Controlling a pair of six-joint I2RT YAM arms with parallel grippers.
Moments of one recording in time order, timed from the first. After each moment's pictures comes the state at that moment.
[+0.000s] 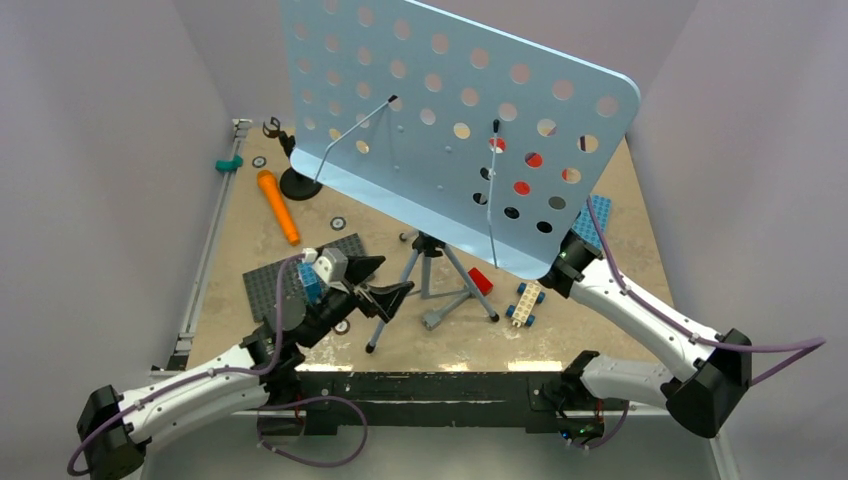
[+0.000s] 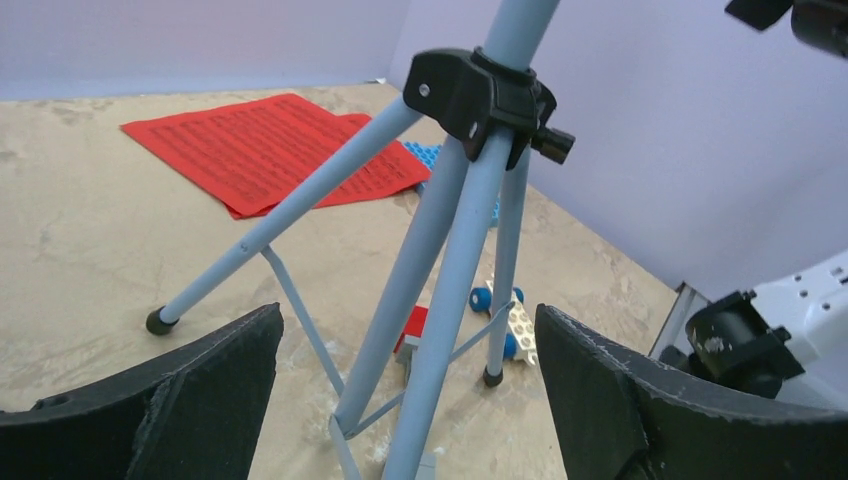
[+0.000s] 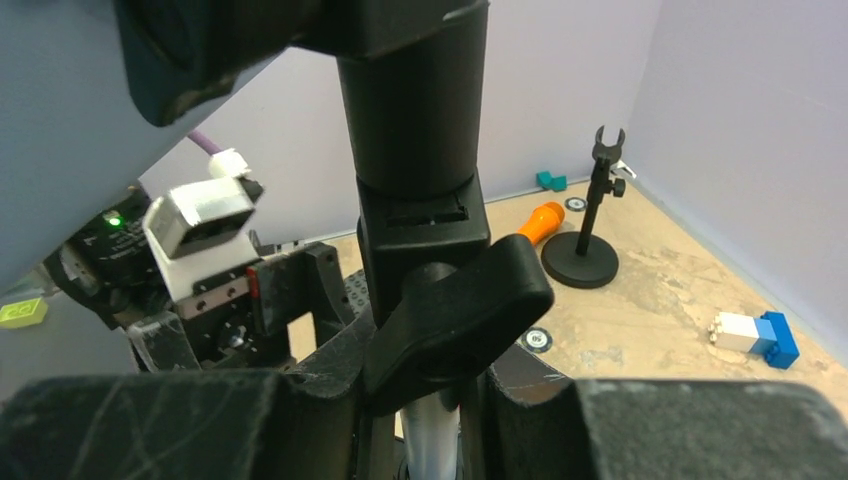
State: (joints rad) left arm -0.96 0.50 0.23 0.44 -0.18 -0.33; right arm 0.73 1.15 1.01 0.34 -0.52 0.16
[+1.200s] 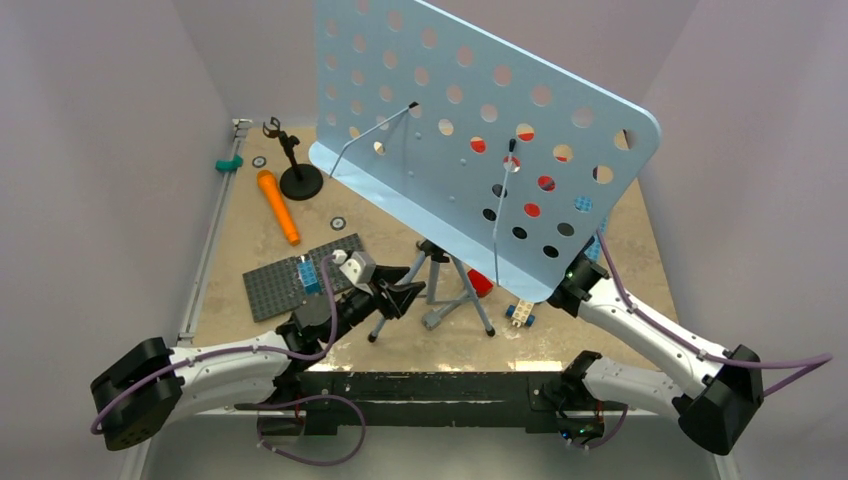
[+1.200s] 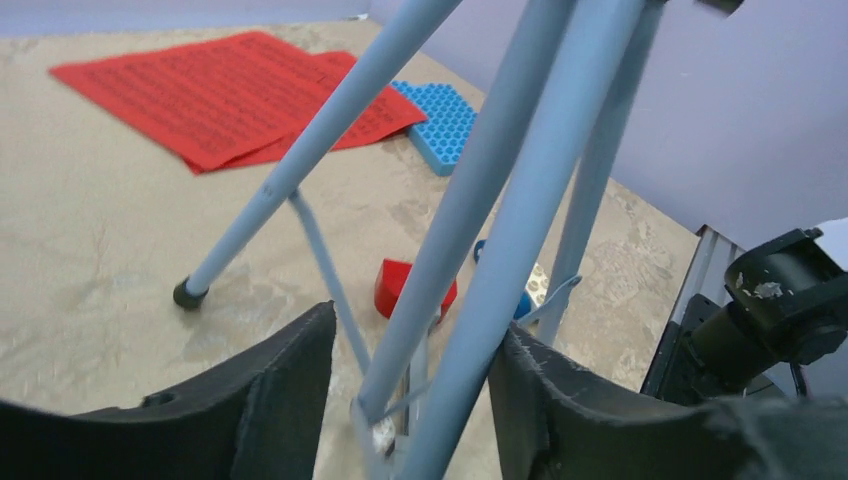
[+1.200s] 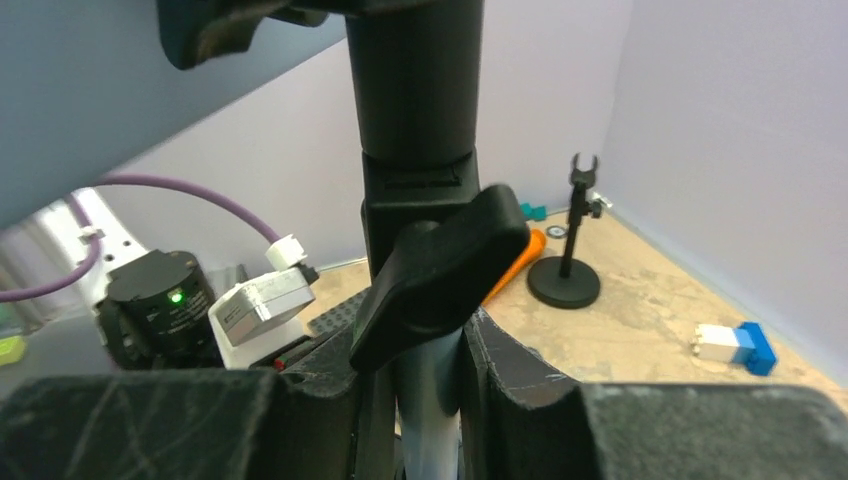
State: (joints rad) left arm -0.98 0.92 0.17 0.87 -0.12 -0.29; right arm 0.73 1.04 0.85 0.50 -0.45 0.19
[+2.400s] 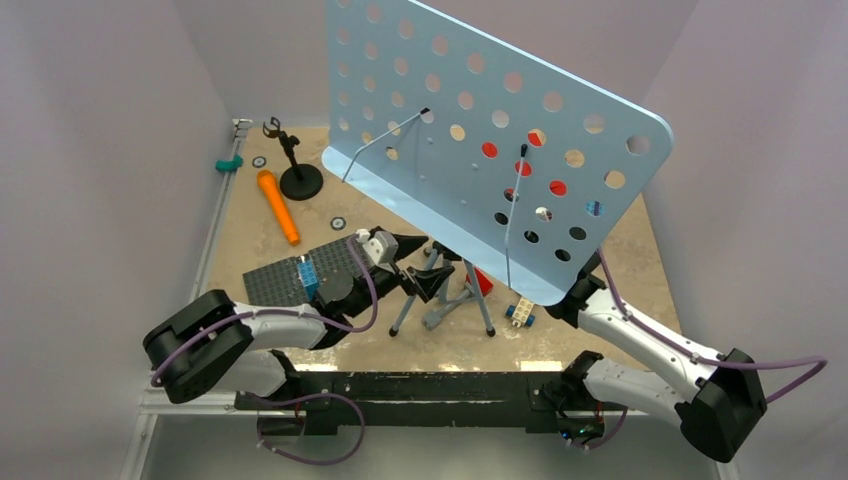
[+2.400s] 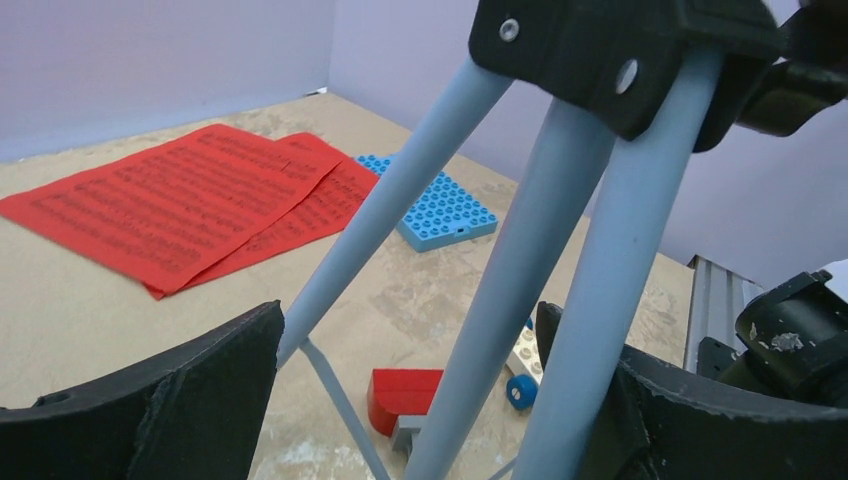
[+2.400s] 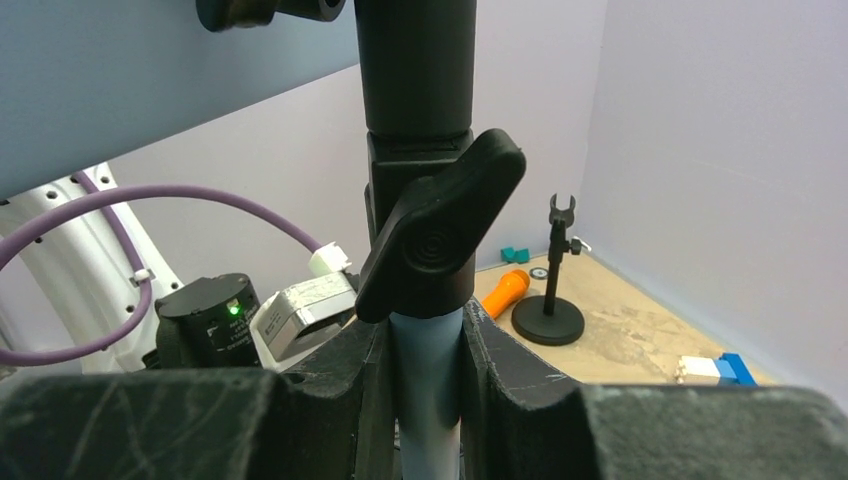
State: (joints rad) left arm -0.89 1.31 0.31 1.21 0.02 -0.25; right arm 0.72 1.01 0.67 0.76 -0.43 0.24
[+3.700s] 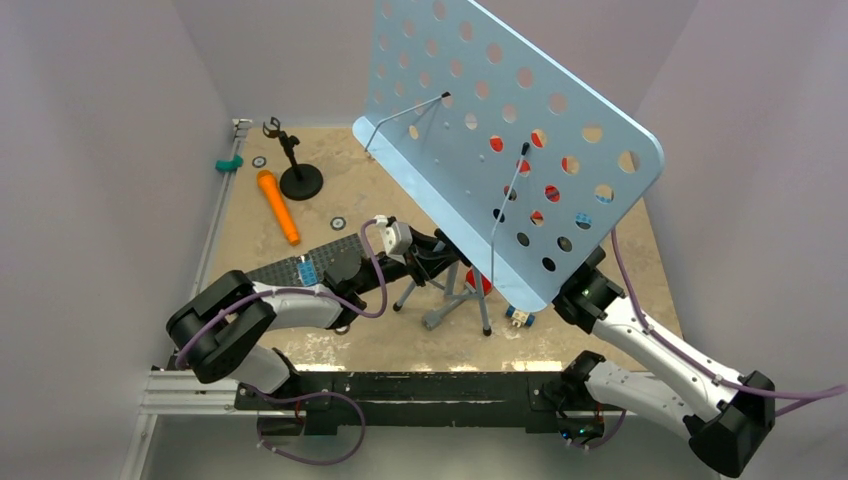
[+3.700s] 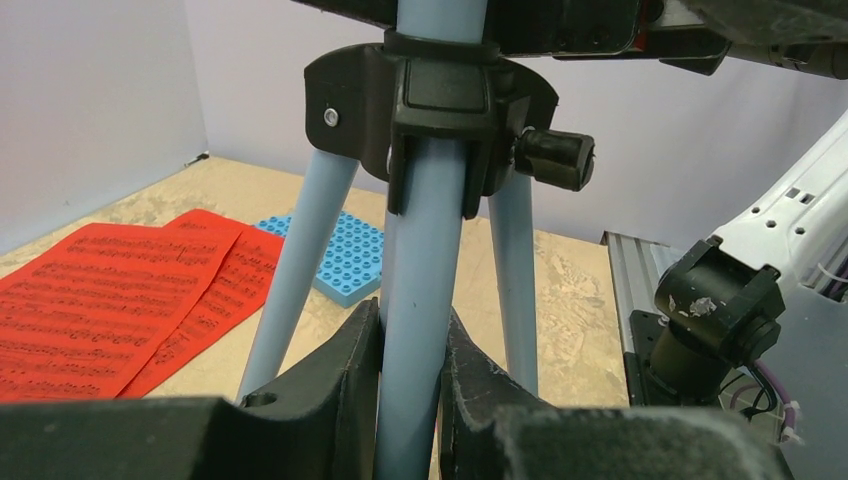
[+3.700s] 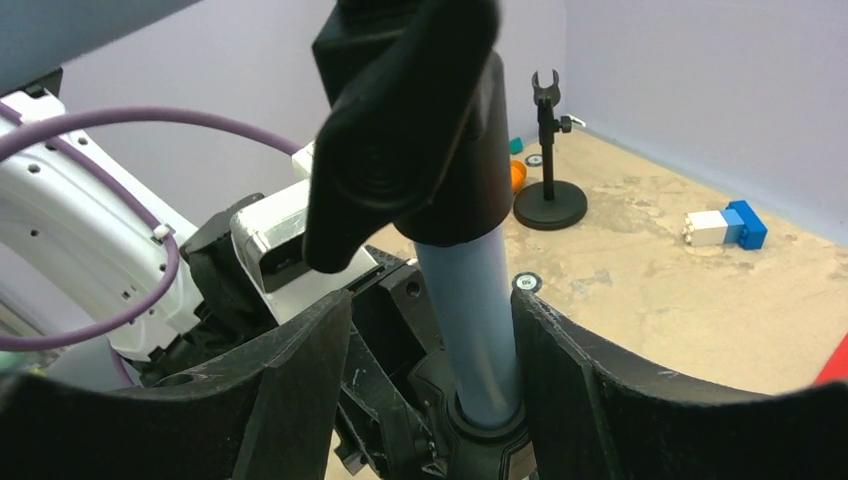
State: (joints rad) left arm -0.81 1.48 0.49 1.31 0.40 -0.25; right arm 0.72 0.89 0.73 0.36 -0.33 0.29
